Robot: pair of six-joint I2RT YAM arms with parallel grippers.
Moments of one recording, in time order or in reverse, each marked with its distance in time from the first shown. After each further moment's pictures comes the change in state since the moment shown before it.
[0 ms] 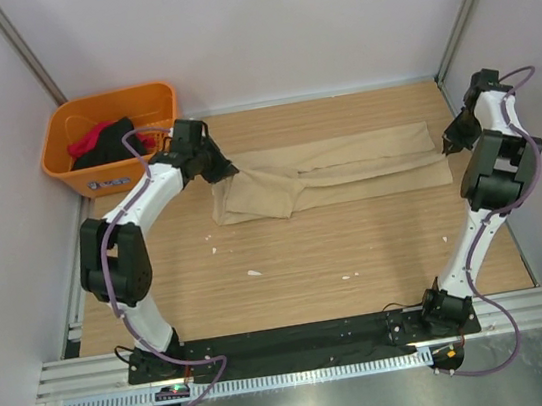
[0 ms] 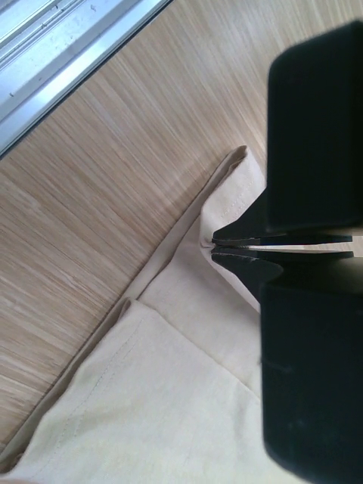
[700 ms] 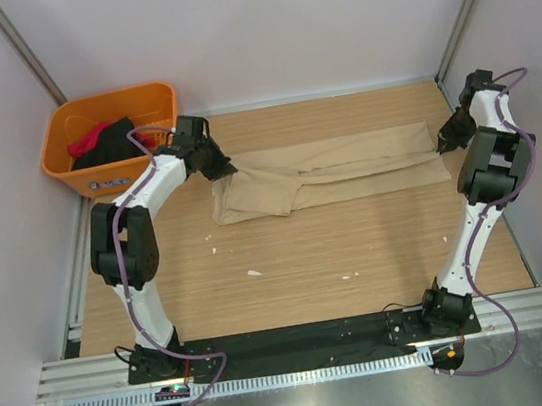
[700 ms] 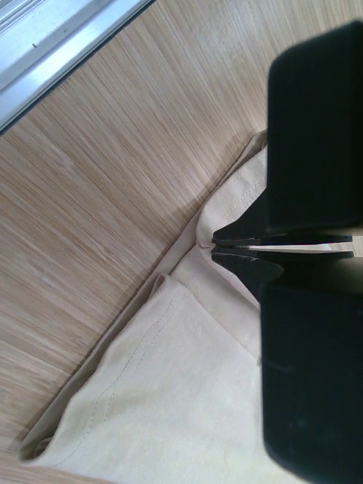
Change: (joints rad) left arm 0.031 0.128 0.090 -0.027 0.002 0.003; right arm 0.012 0.110 0.095 -0.004 -0.045 0.015
